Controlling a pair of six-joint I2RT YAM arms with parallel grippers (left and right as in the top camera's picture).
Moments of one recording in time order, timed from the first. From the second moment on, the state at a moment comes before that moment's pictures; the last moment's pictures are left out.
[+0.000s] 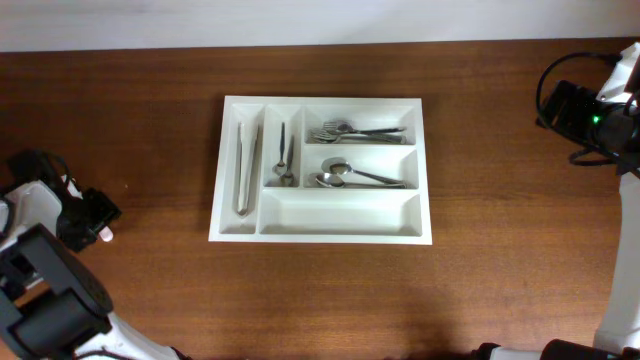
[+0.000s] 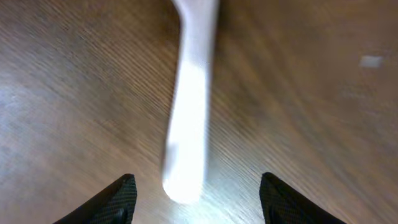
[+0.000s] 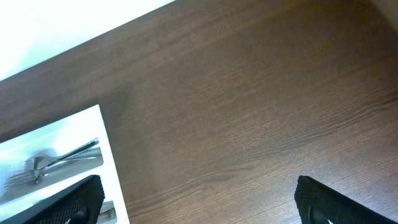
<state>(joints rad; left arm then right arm) 0.62 1.94 1.27 -0.78 0.03 -0.16 -0.33 1.51 1.70 -1.06 -0.05 0.13</state>
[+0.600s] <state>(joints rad) 0.64 1.97 1.28 -0.65 0.01 -0.12 -0.33 1.51 1.70 -1.06 -0.05 0.13</state>
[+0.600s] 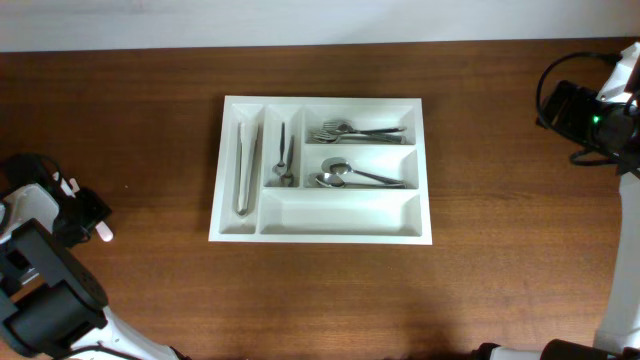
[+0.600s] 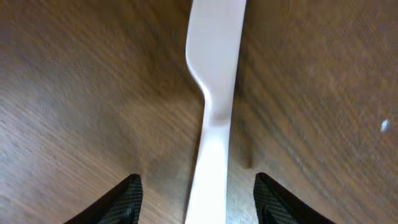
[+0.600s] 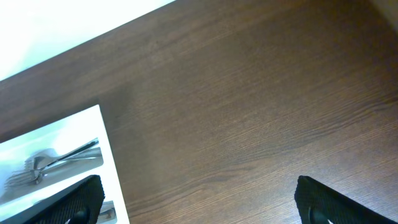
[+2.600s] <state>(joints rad) 0.37 2.11 1.88 -1.19 0.05 0.12 -0.33 1.51 1.70 -1.06 -0.05 0.13</state>
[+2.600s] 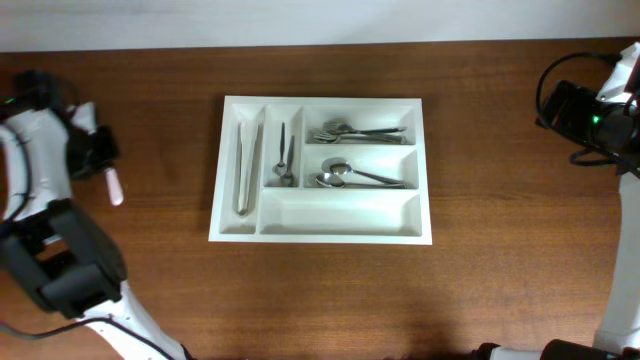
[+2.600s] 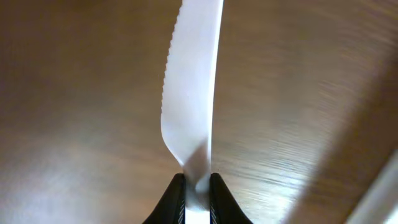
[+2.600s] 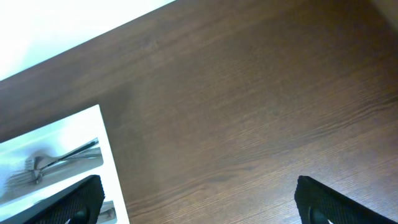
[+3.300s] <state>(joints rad) -0.44 2.05 1.89 -1.26 0.09 0.87 -0.33 1.51 1.70 -1.06 -0.05 0.13</state>
